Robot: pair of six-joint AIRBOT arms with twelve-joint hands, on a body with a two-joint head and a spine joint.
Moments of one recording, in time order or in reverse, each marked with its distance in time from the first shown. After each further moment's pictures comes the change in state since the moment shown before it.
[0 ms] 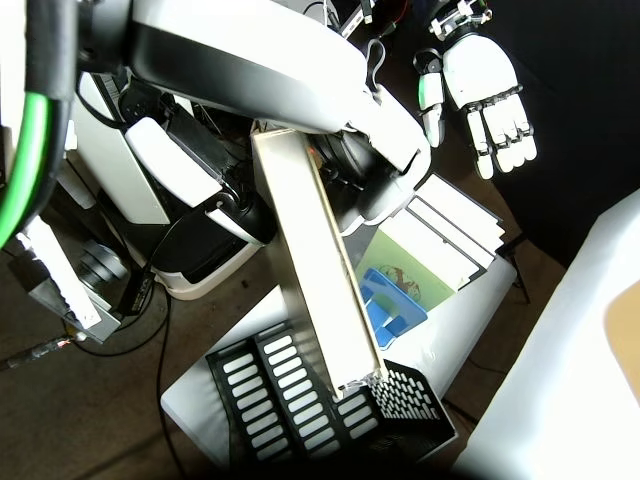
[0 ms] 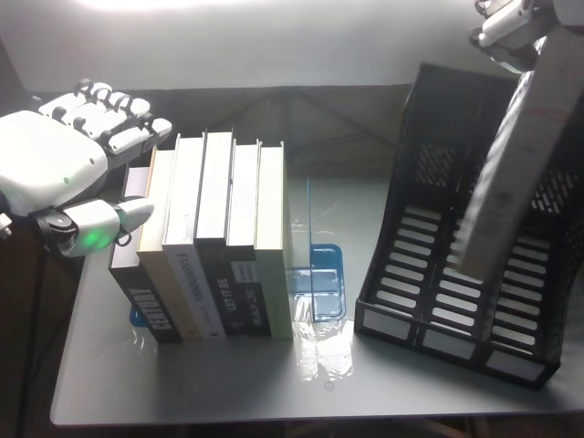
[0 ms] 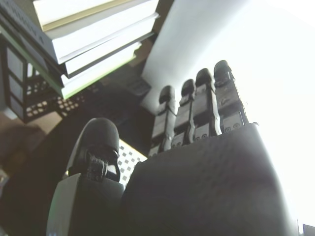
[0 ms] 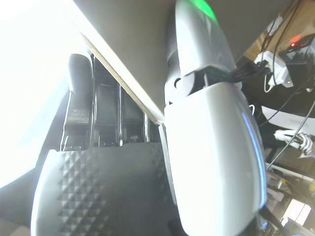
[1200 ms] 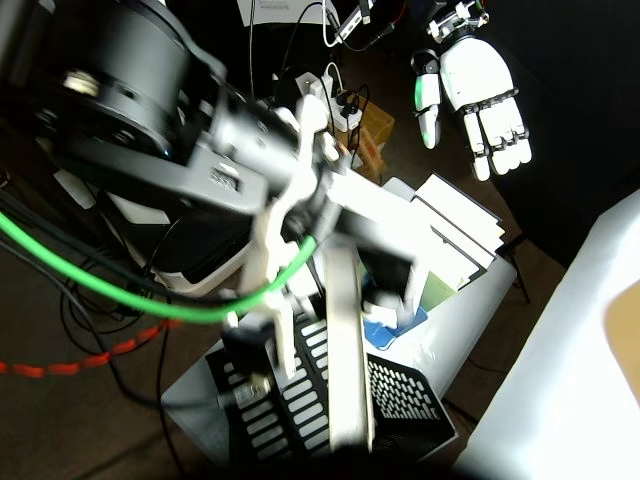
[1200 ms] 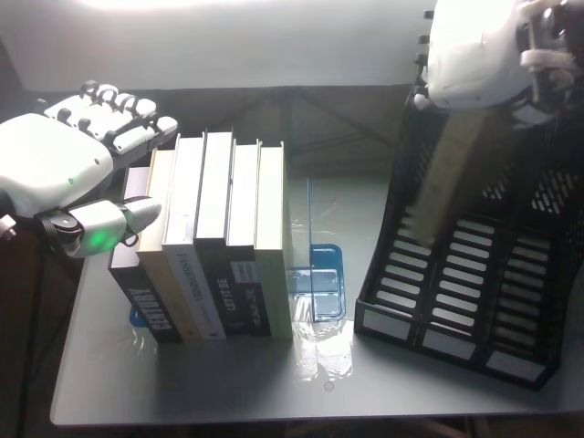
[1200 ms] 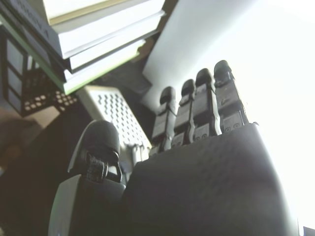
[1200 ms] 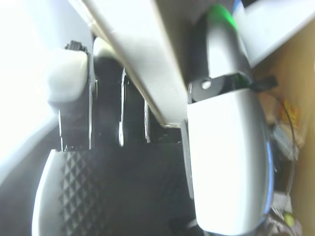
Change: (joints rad) left arm 0.014 -0.013 0.006 0.019 -0.032 -0.053; right arm -0.350 -0.420 0.324 -0.520 -0.263 0.218
